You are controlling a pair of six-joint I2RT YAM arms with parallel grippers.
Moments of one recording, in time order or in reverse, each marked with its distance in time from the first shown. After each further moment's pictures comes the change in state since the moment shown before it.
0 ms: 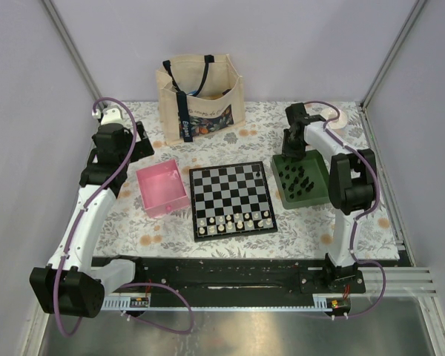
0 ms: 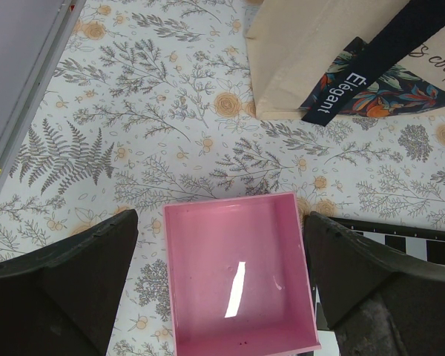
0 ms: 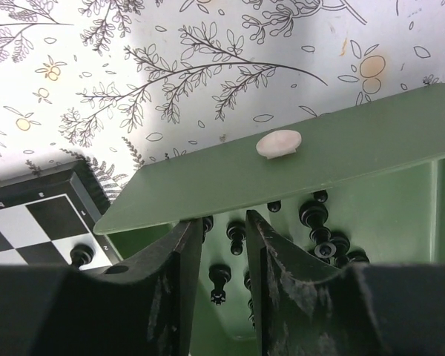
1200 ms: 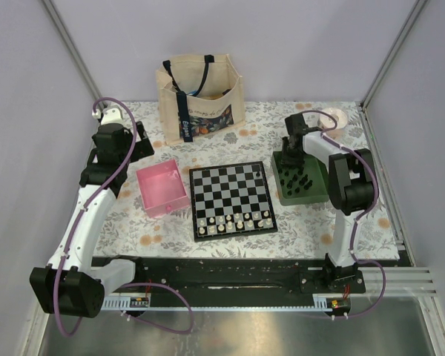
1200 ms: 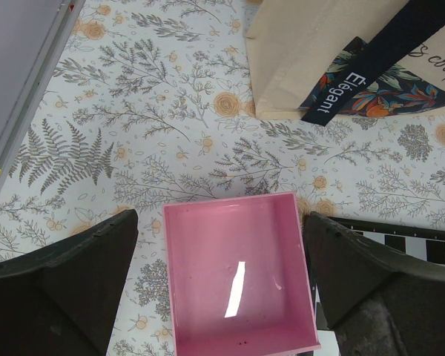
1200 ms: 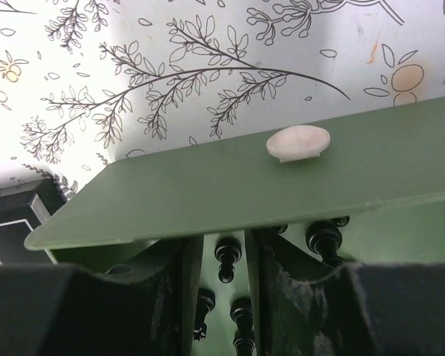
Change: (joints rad) left arm 0.000 0.000 0.000 0.000 0.001 0.000; right arm 0.000 0.010 -0.157 0.194 -0.010 -0.027
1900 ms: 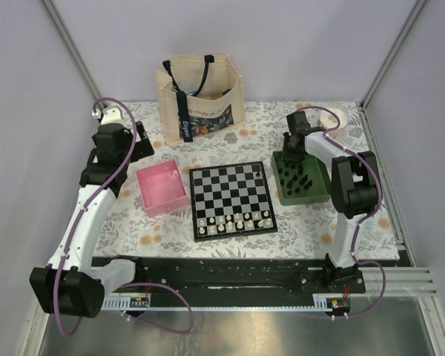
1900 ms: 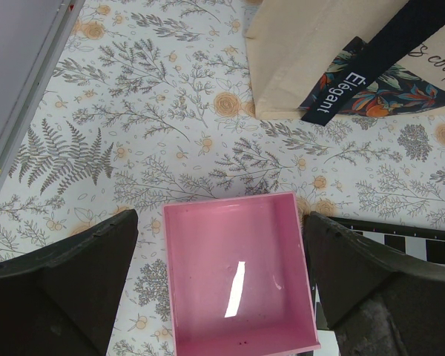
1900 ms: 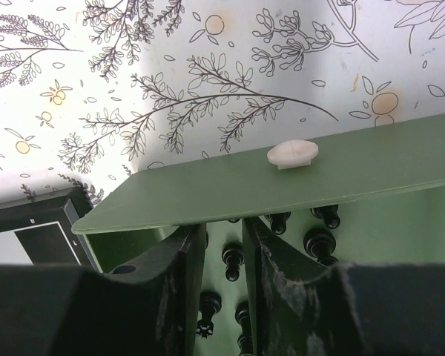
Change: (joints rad) left arm 0.000 0.000 0.000 0.000 0.001 0.000; right arm 0.000 -0.057 -0.031 0.070 0.012 -0.003
